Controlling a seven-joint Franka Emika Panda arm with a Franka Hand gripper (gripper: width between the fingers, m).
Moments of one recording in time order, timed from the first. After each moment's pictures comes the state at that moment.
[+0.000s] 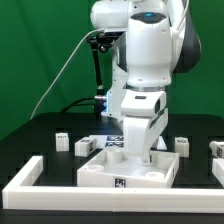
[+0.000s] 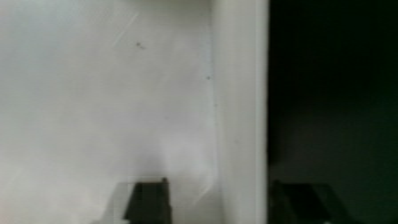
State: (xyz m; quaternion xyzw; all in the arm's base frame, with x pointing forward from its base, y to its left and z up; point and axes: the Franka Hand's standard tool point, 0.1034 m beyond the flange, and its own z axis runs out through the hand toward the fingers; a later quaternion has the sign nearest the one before) arm 0.462 0.023 0.009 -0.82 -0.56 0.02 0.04
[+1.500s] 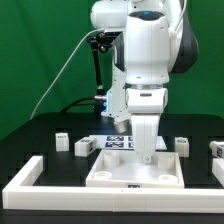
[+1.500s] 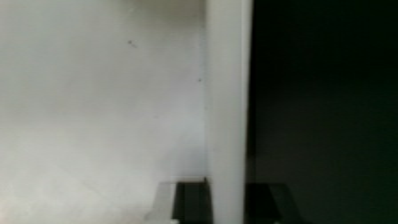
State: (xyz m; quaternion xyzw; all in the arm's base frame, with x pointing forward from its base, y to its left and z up) arm 0.473 0.018 0.012 -0.75 -0.66 0.00 0.02
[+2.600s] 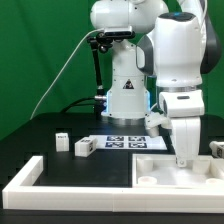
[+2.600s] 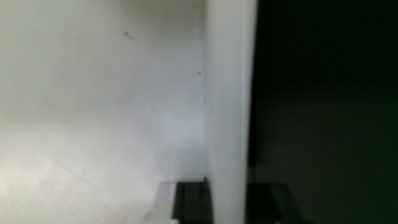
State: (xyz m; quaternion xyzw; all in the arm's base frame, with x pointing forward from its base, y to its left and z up) arm 0.488 0.087 0.009 -0.73 -0.68 -0.02 0.04
